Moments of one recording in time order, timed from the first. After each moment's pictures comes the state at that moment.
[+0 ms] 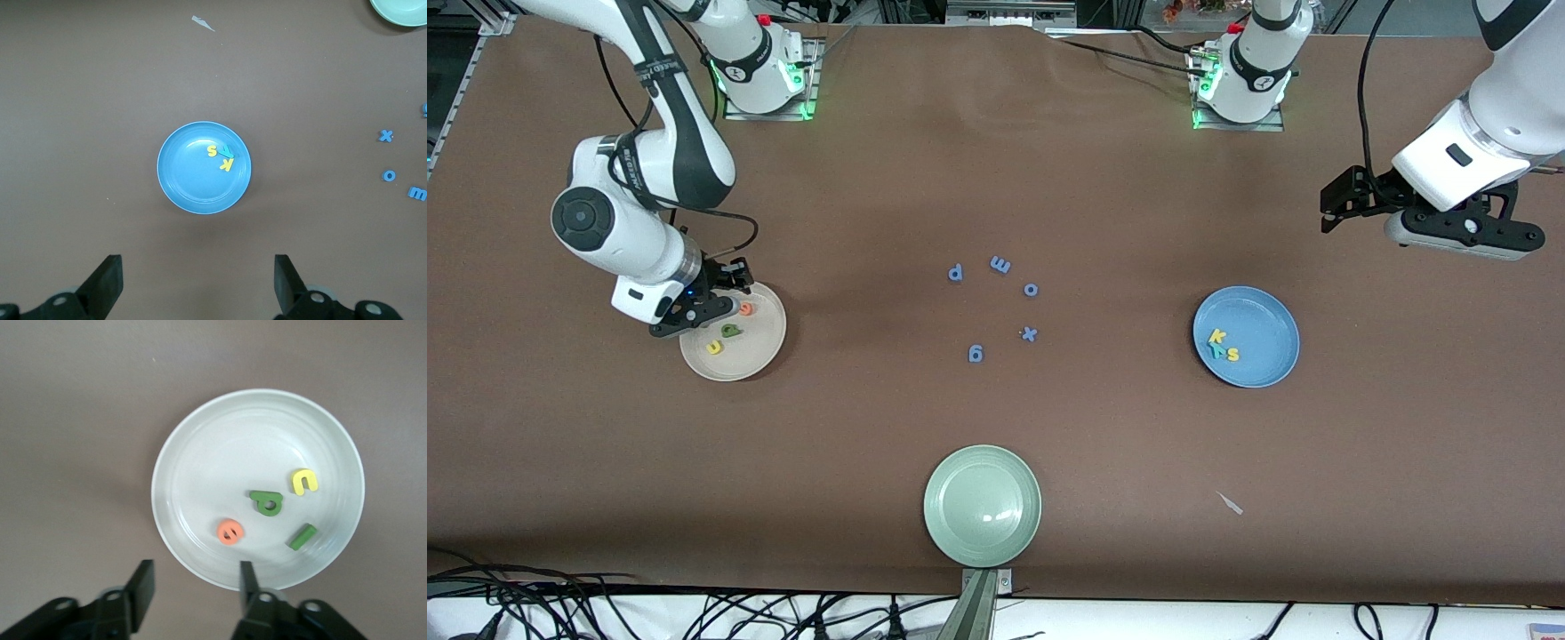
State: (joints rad) left arm -0.03 -0.01 -0.10 -1.67 0.00 1.65 0.04; right arm 0.13 0.21 0.01 -2.13 -0.01 2.24 -0.24
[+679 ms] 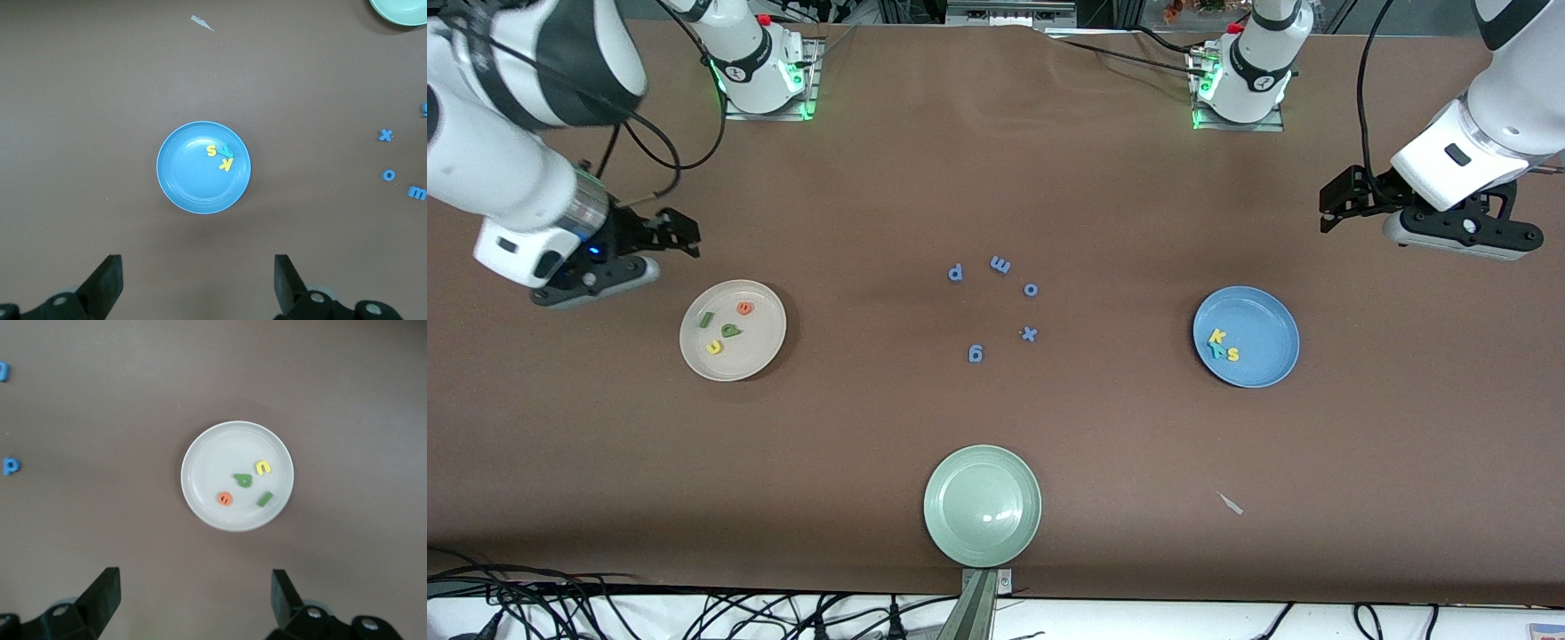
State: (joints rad) left arm -0.03 -0.01 -0.10 -1.67 0.00 1.65 0.04; right arm 0.13 0.09 0.00 -1.70 0.00 1.69 -0.19
